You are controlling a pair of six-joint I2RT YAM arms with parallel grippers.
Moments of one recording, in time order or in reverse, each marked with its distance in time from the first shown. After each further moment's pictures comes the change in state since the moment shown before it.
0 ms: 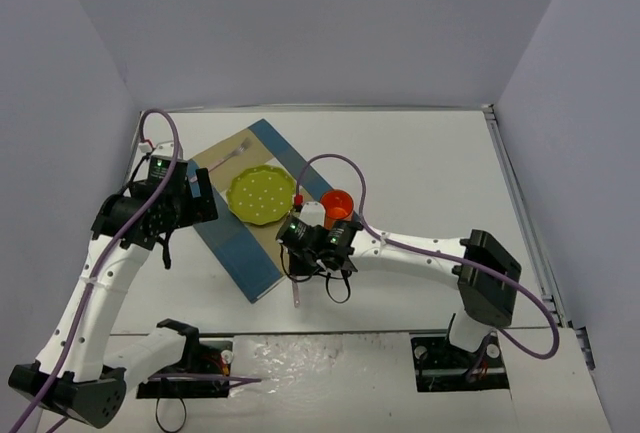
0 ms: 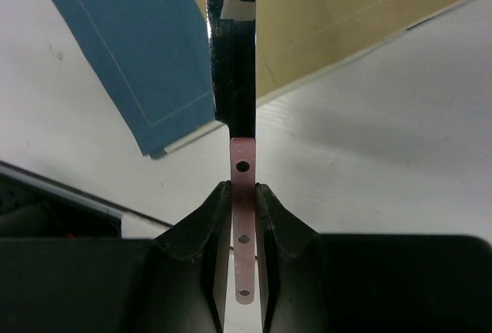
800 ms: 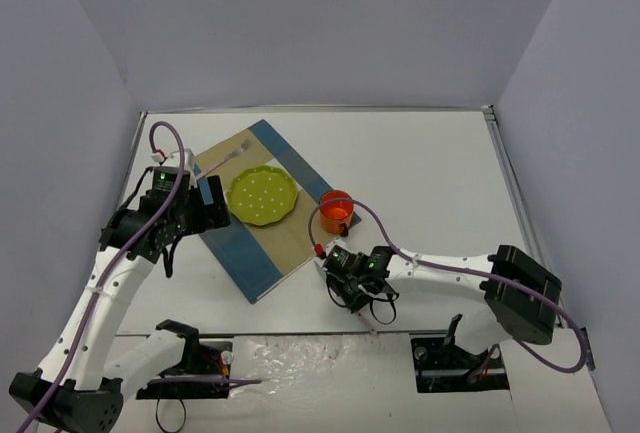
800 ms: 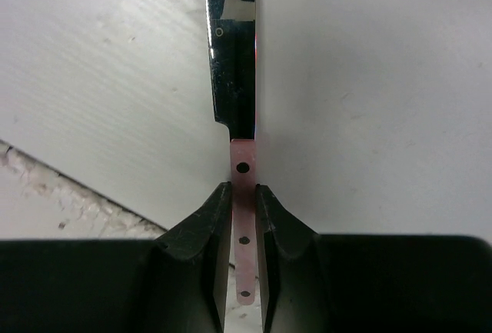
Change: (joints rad) left arm 0.000 -0.066 -0.159 0.167 0.182 -0.016; right arm -0.051 -0.216 -0.458 0.005 -0.162 -0.564
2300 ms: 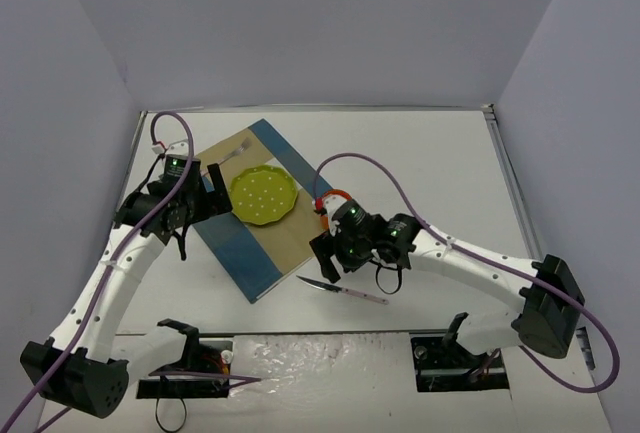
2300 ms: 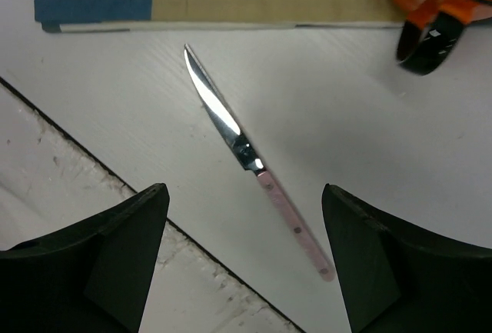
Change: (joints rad) left arm 0.000 0.118 0.030 0.051 -0.115 -0.080; right arm -0.177 -0.135 0.225 -0.035 -0.070 -0.163
